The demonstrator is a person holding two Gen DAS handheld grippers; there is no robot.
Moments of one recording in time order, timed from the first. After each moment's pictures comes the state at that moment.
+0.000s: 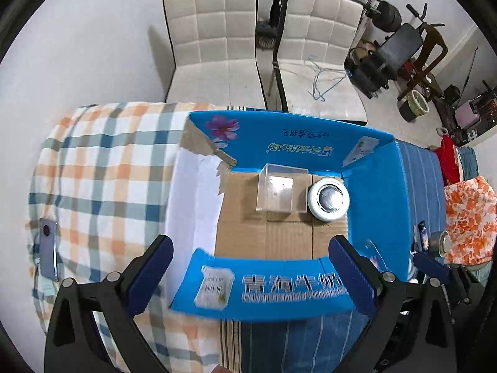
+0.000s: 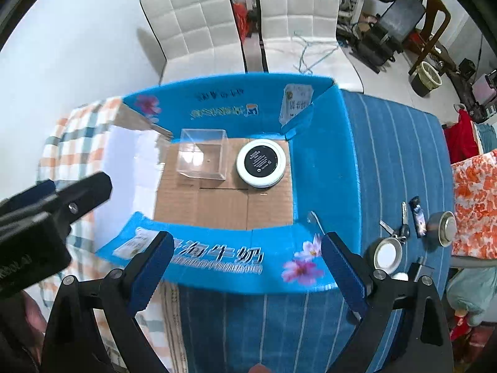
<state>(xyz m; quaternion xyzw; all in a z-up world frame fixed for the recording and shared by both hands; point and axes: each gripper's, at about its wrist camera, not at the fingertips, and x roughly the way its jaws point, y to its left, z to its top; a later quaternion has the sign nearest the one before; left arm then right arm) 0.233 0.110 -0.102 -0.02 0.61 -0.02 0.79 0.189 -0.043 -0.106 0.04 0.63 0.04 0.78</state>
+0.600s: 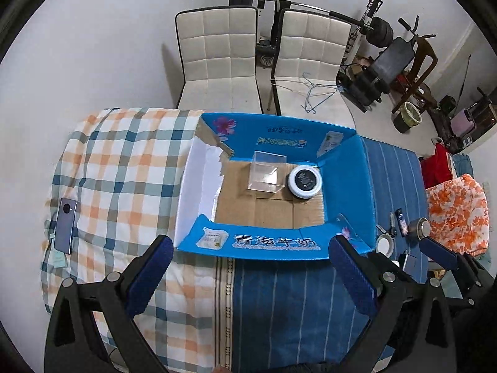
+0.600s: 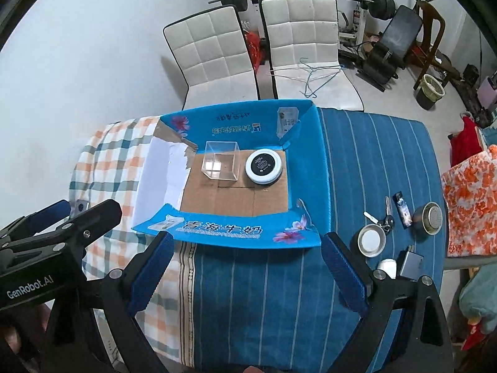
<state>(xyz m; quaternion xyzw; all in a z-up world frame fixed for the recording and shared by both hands) 0.152 0.091 -0.030 -0.03 0.57 -0.01 0.82 0.116 -0.098 -0.028 0.08 0.58 0.07 0.81</state>
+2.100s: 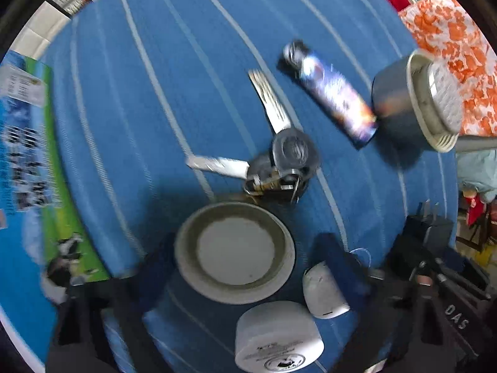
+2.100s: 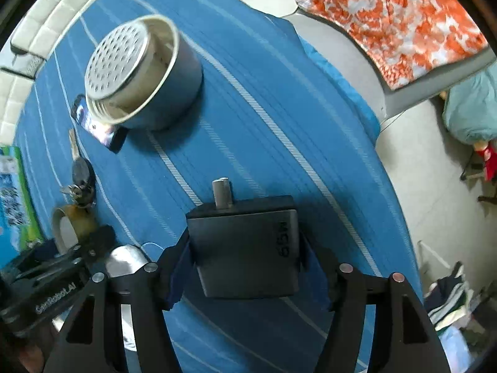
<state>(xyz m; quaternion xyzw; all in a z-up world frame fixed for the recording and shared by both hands) 0.187 -0.285 -0.318 0.18 0.73 -0.18 0.64 0.042 -0.442 -0.305 0.25 0.69 -0.22 0.64</state>
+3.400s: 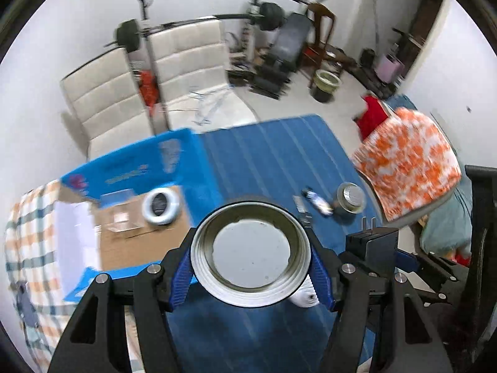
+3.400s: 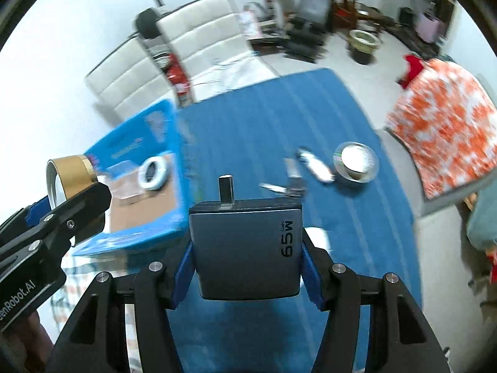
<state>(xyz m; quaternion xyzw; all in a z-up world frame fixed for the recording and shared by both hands) 0.143 -0.112 -0.057 0.07 0.52 -0.19 0.83 0.075 -0.241 -0.086 0.16 0.57 -0.03 0.80</state>
